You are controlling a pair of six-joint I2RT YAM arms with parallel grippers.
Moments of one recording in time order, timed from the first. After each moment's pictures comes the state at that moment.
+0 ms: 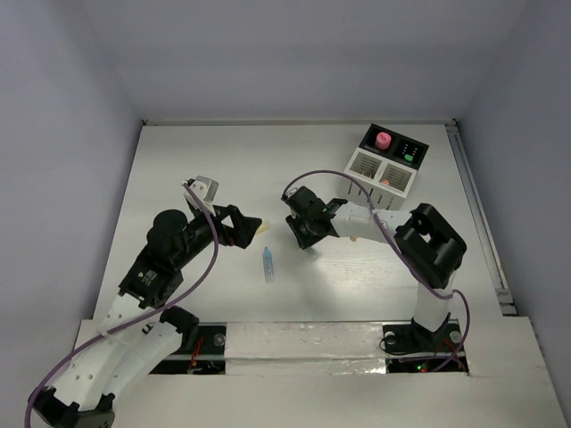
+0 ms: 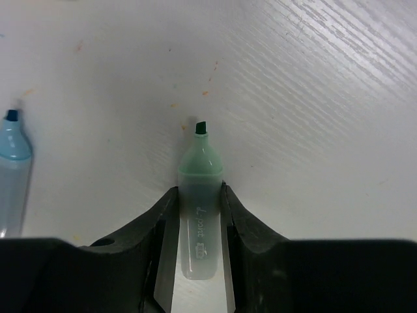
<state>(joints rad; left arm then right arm) -0.50 0.60 0.70 -0.28 0.14 -0.33 0.83 1.87 1.22 -0.42 0.06 0.24</state>
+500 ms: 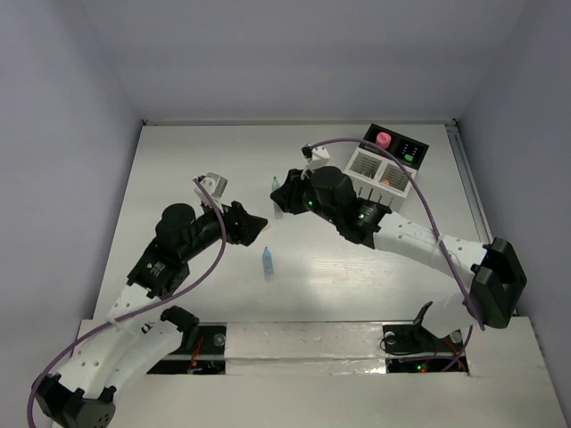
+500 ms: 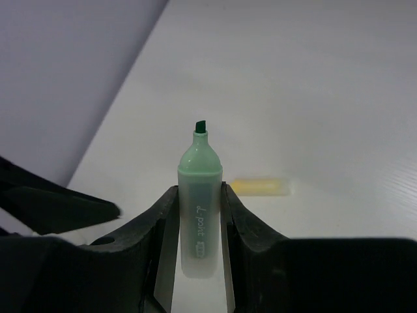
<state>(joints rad) -0.50 0.67 0.69 -0.21 0.26 -0.40 0.89 1.47 1.16 -0.01 0.16 0.55</state>
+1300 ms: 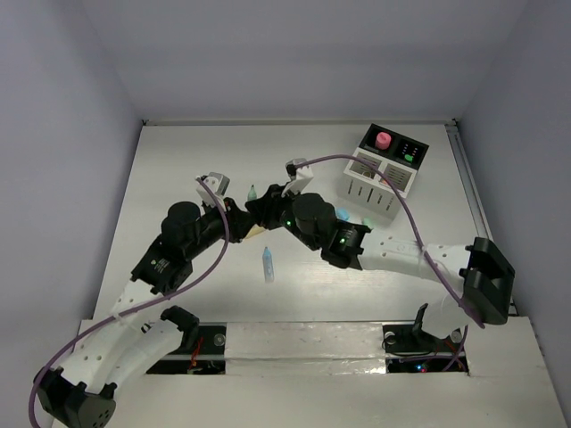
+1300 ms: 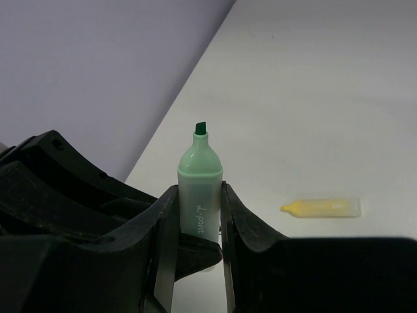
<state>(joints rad) -0.50 0.71 0.68 -0.22 0.20 -0.40 1.11 1.51 1.13 0.27 0.35 0.62</state>
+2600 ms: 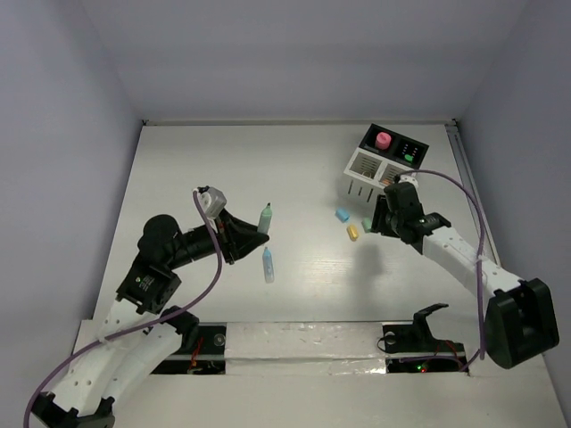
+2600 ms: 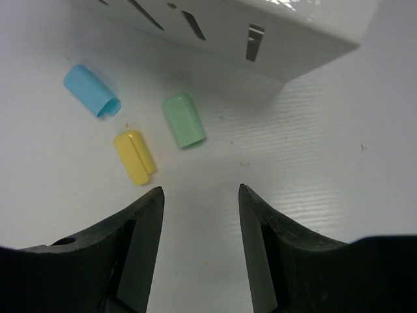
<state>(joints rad) -0.50 0.58 0.68 -0.14 0.64 -0.35 0.36 1.17 0.75 -0.44 0.26 0.47</state>
